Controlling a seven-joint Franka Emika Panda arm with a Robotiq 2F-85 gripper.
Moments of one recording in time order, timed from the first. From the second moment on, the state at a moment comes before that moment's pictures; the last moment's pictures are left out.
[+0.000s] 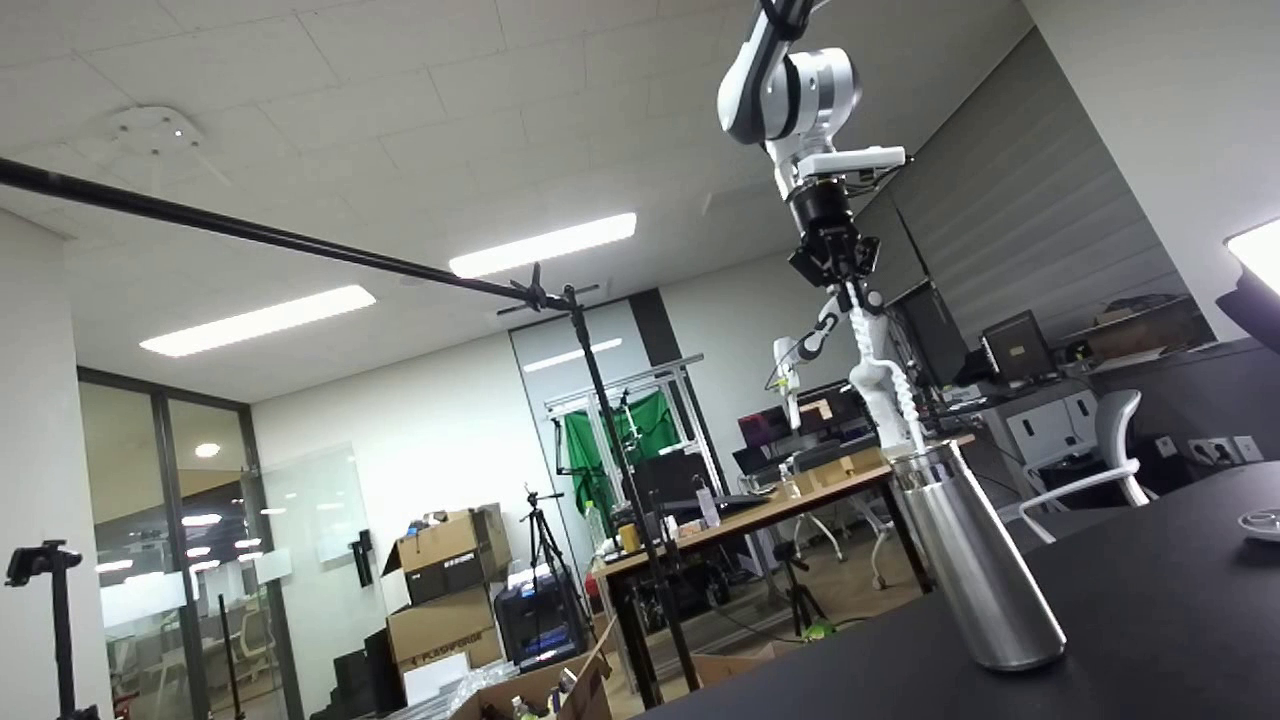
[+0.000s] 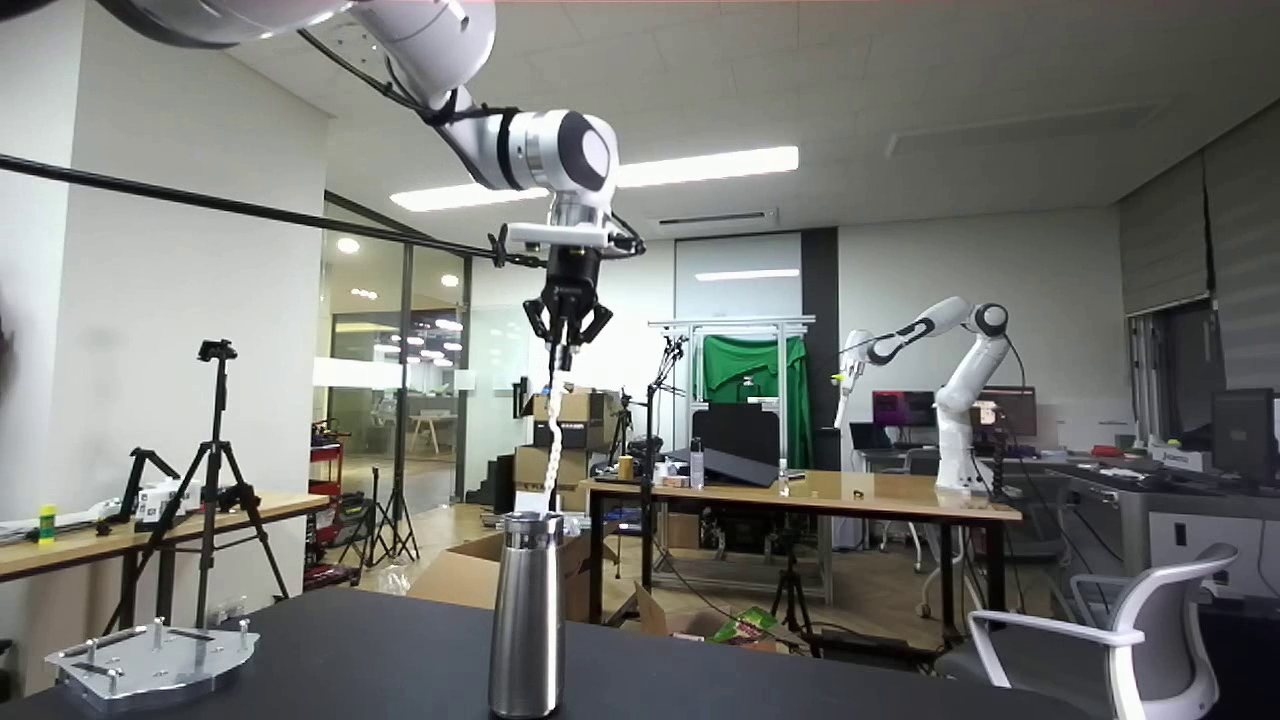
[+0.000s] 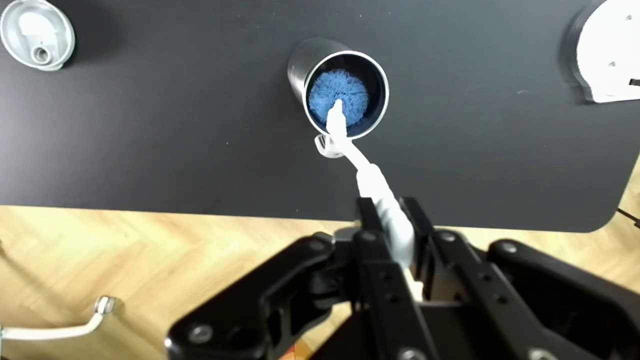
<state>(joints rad) 0.07 0.63 0.01 -1.03 0.12 1.66 -0.14</state>
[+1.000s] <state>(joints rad) 0.06 0.70 0.04 -1.18 0.13 1.65 -0.21</state>
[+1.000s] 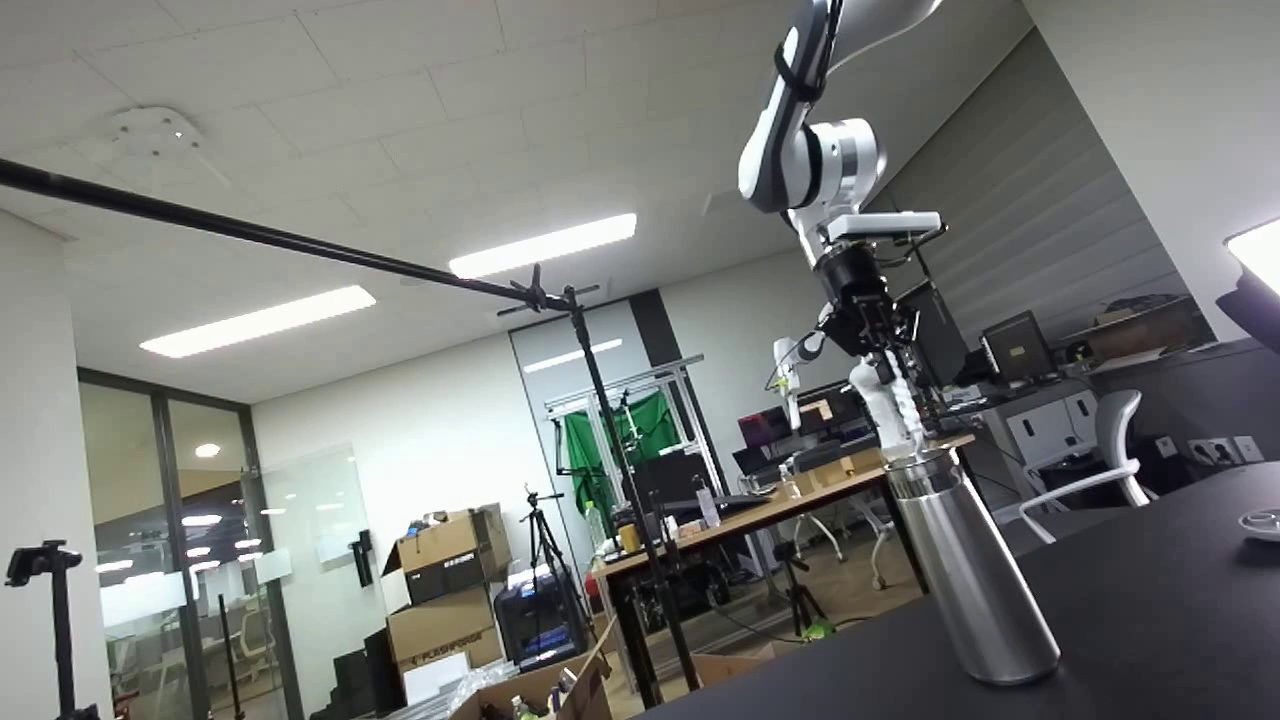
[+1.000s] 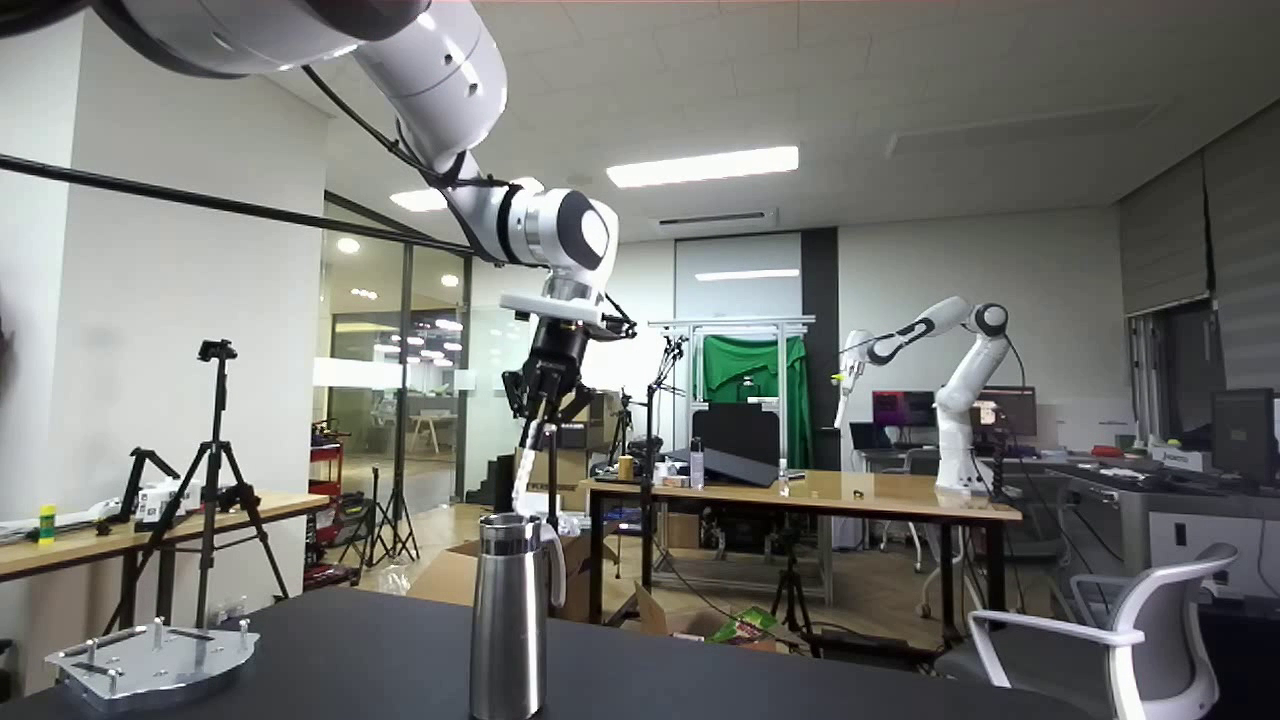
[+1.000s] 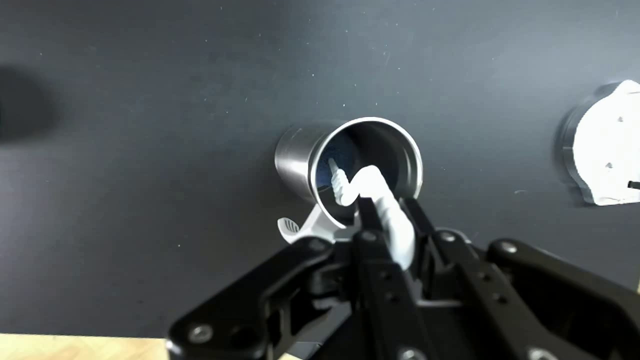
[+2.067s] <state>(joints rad) 0.04 0.56 0.07 -1.23 0.13 1.69 -0.32</state>
